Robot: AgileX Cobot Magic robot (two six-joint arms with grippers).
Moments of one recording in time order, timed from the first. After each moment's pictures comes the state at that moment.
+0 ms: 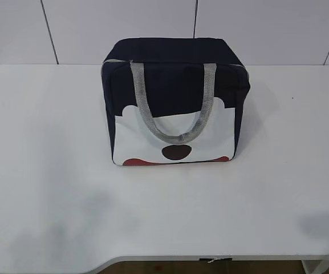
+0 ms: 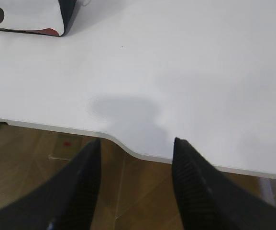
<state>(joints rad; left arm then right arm) -0.35 0.01 -0.52 -0.13 1.11 0.11 -0.03 -0.02 -0.49 0.02 1.15 -0.16</state>
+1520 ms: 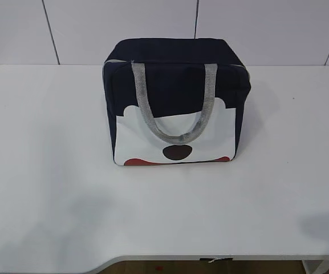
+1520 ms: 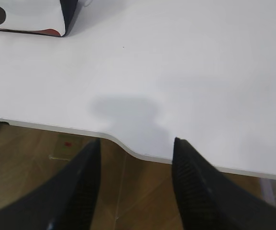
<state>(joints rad) -0.03 0.01 -0.52 -0.13 1.11 0.11 -0.03 -0.02 -0.49 0.02 1.15 -0.16</state>
